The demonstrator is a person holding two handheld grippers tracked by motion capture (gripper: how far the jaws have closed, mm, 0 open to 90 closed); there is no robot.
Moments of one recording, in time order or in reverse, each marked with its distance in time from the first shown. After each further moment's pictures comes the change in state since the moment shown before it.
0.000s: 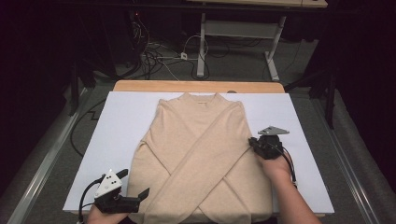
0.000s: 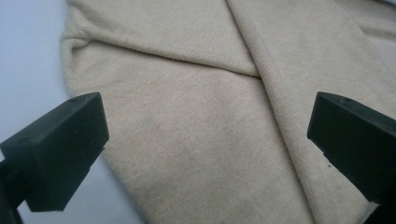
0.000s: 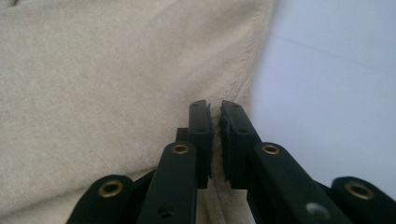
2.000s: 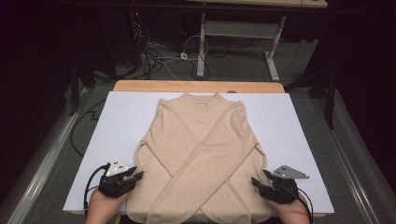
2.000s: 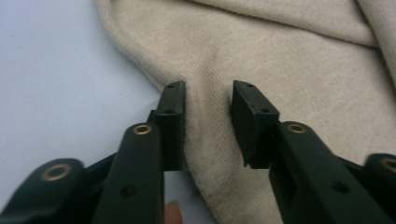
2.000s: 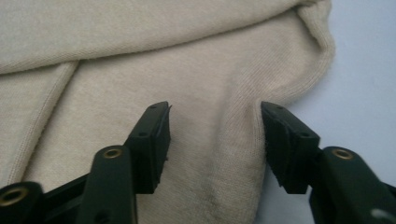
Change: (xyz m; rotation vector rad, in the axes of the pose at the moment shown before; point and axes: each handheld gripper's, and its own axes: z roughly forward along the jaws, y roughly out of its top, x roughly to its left) left arm 0.033 0.009 0.031 0.210 0.074 -0.017; right arm 0.043 -0.086 -0.078 -0.009 0.101 0.013
